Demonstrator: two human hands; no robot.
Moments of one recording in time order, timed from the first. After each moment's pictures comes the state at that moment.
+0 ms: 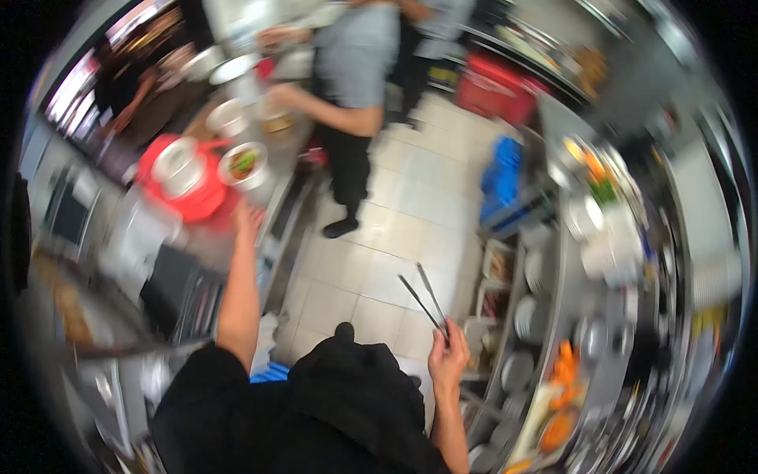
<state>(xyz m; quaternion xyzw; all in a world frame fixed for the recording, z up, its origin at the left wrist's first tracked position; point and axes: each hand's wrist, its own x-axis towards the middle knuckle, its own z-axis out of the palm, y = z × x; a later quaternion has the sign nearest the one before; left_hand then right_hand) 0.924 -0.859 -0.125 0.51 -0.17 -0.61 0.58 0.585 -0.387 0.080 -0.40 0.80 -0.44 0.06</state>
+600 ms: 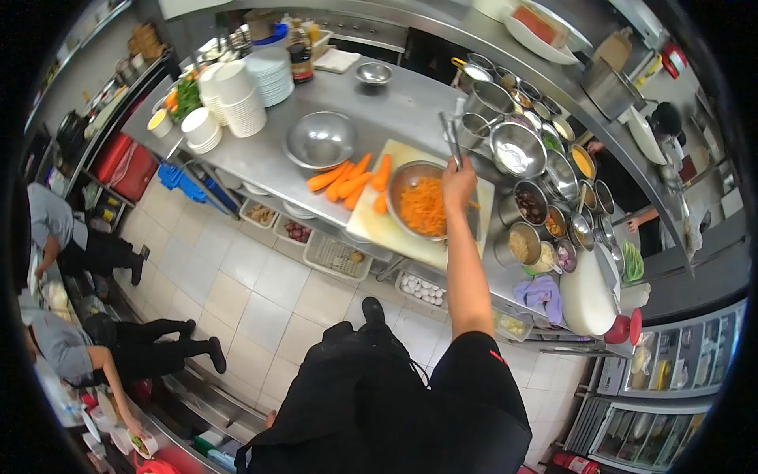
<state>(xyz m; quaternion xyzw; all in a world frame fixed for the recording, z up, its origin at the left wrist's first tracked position) 0.814 -0.460 -0.238 0.71 -0.44 -0.53 -0.12 0.285 0.145 0.077 0.25 0.82 -0.32 -0.40</state>
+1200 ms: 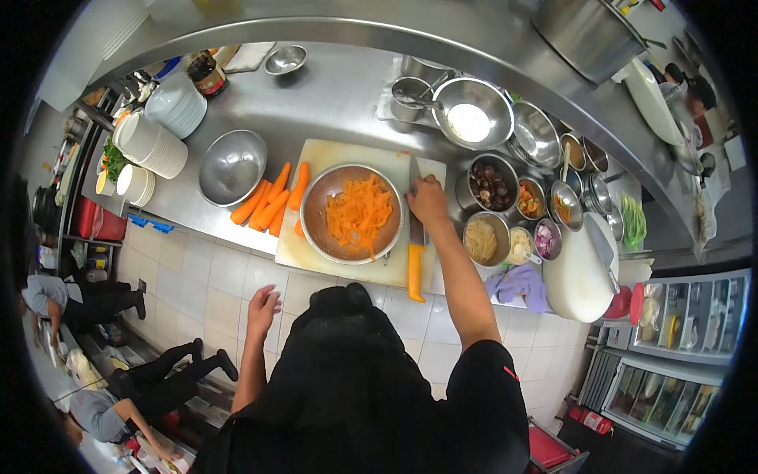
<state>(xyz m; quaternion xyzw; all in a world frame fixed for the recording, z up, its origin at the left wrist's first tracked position) 0.386 -0.184 -0.069 0.12 -0.75 -0.61 -0.23 0.313 0.303 -0.012 0.17 0.96 -0.17 -0.13</state>
